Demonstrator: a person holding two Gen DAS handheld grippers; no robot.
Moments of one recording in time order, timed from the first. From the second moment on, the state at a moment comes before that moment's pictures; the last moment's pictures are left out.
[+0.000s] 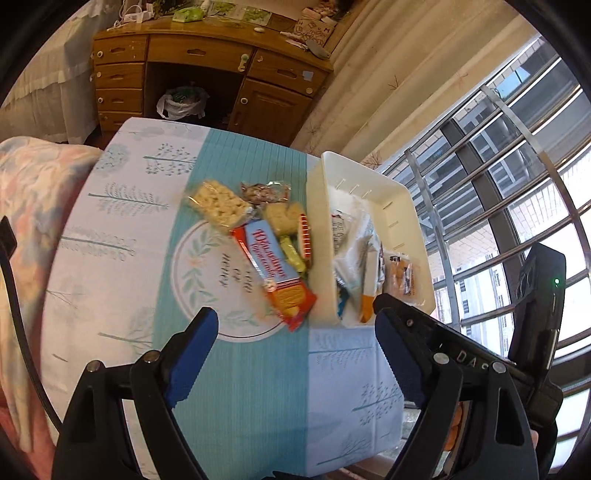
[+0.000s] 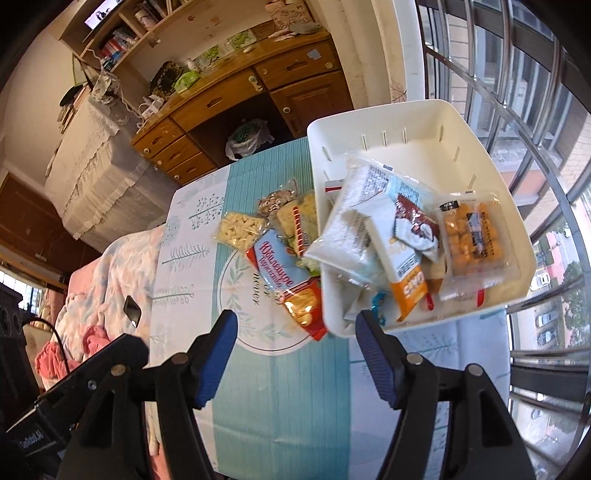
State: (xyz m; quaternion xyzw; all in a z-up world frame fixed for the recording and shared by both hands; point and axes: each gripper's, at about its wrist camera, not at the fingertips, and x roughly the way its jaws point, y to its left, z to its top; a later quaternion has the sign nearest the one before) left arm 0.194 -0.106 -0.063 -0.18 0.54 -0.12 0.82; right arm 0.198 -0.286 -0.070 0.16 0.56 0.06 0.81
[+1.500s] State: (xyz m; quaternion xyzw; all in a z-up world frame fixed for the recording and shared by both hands) left arm 0.338 -0.032 -0.110 -0.07 0.66 -0.13 0.74; right arm 0.197 -0.179 -0.103 0.10 0.52 -0.05 0.85
